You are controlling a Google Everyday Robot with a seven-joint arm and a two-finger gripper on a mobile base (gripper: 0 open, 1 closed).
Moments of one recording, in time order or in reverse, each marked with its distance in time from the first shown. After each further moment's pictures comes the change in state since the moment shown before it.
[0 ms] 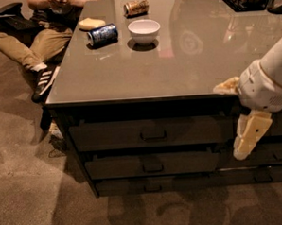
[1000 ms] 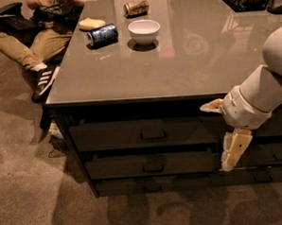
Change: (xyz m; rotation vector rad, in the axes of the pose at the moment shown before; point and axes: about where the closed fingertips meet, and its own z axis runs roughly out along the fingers) arm 0.015 0.000 0.074 -0.073 -0.049 -0.066
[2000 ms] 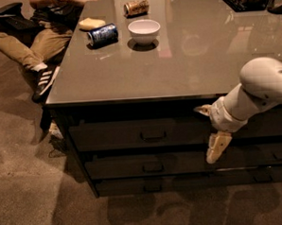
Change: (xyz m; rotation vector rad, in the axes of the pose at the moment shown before) arm 0.043 -0.066 0.077 0.105 0.005 -0.022
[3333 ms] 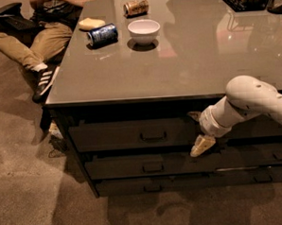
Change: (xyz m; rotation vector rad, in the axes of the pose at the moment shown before) arm 0.019 -0.026 0.076 0.010 -0.051 0.048
